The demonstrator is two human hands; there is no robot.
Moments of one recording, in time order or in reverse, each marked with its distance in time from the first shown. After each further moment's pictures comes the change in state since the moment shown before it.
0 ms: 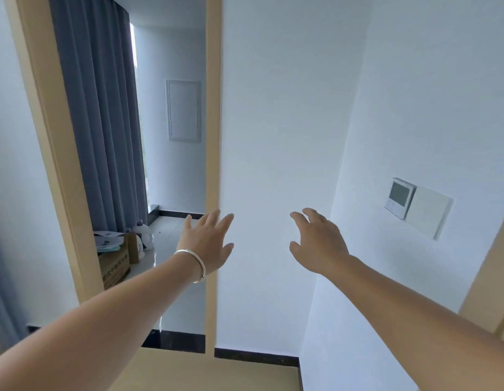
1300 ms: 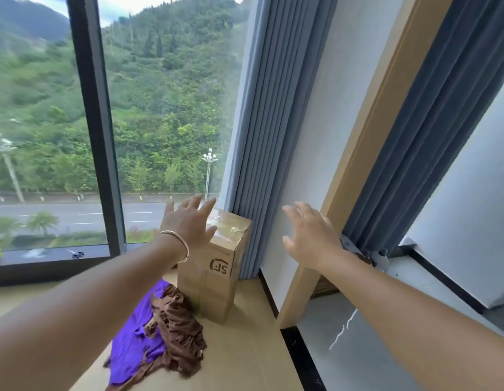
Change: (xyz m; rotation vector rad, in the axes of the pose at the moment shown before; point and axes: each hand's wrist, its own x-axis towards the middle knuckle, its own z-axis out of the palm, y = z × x) left_hand -0.137 -0.494 0.075 0.415 -0.199 -1.236; right_hand 0.313 -0.572 0.199 0.309 -0.098 -1.229
